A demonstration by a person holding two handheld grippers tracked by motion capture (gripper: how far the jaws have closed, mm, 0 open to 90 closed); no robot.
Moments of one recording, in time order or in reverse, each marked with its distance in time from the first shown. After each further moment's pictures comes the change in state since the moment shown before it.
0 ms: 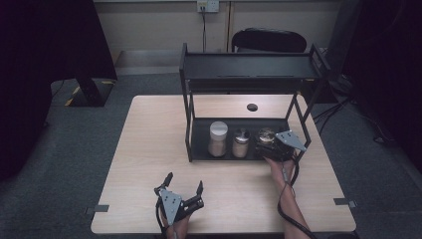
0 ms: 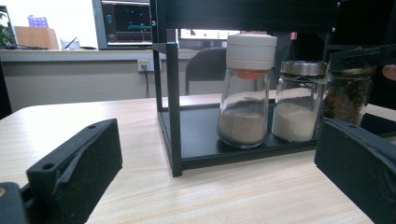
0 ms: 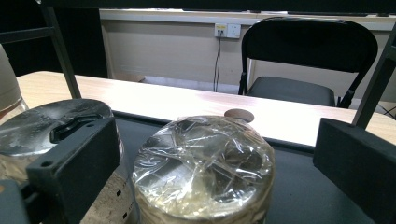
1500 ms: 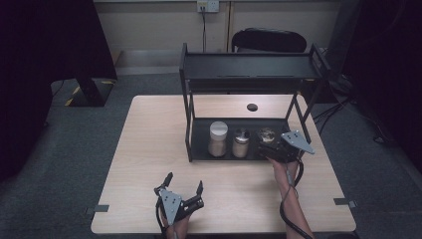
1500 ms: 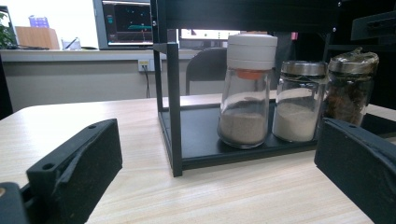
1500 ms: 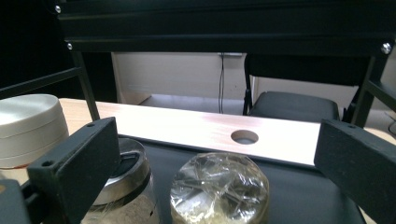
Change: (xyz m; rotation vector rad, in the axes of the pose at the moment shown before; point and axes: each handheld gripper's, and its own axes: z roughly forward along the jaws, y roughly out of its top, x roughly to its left) left arm 0.000 0.000 0.000 0.000 0.002 0.000; right arm 0.005 0.016 -0.025 -0.057 0.009 0.051
